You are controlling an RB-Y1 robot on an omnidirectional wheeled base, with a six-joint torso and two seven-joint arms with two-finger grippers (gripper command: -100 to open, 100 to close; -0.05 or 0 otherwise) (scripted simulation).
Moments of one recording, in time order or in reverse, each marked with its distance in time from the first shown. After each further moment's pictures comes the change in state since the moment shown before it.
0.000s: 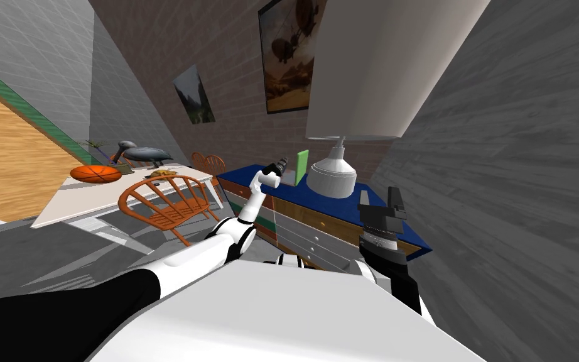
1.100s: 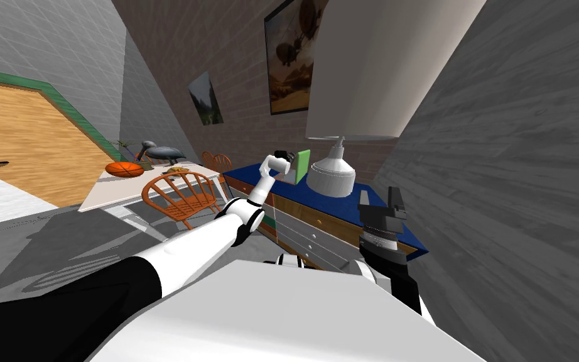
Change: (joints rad) left arm -0.313 -0.018 -0.016 0.245 -0.006 0.222 -0.019; right arm 0.000 0.000 0.000 0.000 0.000 0.000 0.000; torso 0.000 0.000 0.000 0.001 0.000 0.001
